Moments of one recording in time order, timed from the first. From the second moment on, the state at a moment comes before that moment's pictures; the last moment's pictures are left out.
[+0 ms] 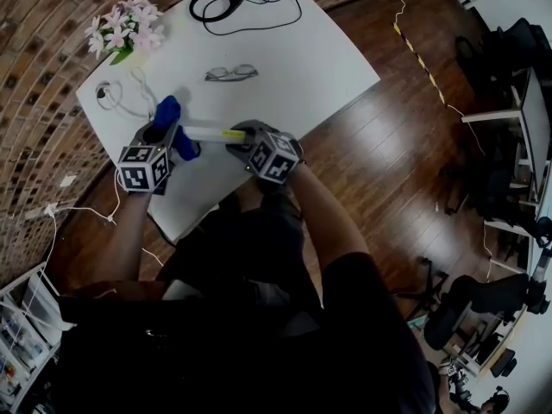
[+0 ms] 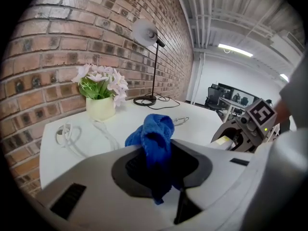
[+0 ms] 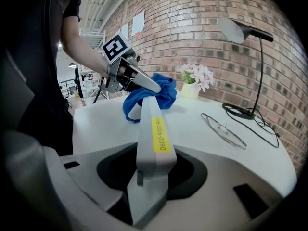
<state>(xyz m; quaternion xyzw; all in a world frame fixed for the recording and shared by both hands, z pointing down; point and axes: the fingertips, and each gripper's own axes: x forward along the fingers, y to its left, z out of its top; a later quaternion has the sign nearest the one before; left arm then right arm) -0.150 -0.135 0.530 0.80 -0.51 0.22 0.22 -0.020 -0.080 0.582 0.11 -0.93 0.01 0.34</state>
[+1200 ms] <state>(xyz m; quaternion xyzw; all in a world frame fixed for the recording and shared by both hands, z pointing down) -0.029 -0.106 0.530 0.83 -0.42 0.33 0.17 -0.020 -0.078 0.581 0.11 -0.94 -0.02 0.33</state>
